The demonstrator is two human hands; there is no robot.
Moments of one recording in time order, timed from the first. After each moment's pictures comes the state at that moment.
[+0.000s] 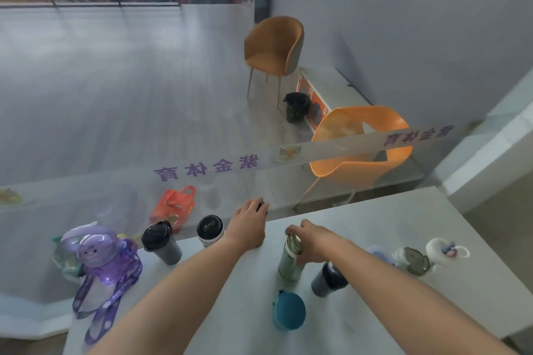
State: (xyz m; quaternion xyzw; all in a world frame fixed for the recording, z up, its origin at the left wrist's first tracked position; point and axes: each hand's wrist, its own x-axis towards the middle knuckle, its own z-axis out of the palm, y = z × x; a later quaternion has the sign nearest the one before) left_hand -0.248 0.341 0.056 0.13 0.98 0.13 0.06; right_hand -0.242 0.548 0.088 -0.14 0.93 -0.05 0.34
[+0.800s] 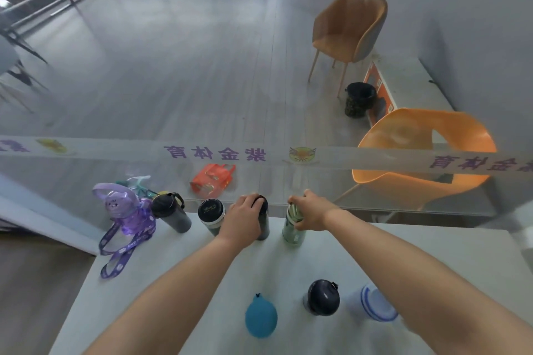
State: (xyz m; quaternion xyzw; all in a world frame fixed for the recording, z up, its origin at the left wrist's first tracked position) left_hand -0.250 0.372 0.052 -0.04 0.99 0.11 0.05; right_hand -0.365 0.564 0.077 -0.30 0.90 -0.05 0.30
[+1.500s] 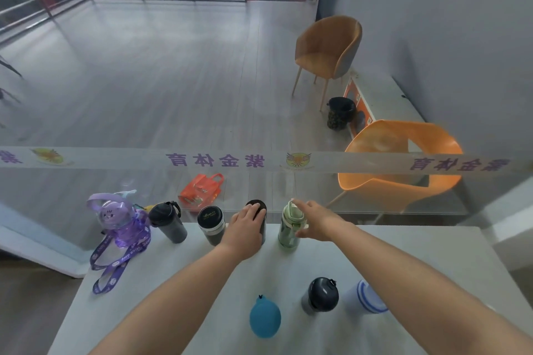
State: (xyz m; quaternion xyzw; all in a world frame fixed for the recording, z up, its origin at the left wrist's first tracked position) left_hand -0.229 0.372 0.044 0.00 0.99 0.10 0.07; right_hand -0.331 0.580 0.095 -0.23 0.92 -0.08 0.30
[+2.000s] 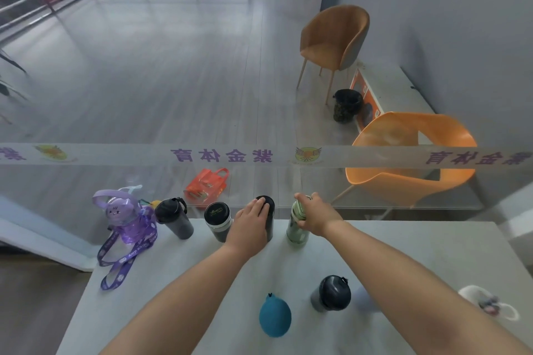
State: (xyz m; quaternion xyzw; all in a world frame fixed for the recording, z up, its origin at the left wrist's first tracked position) left_hand -0.233 0.361 0.029 0.00 0.99 0.09 0.05; right_hand -0.331 0.551 0.072 -0.20 0.94 -0.08 0.24
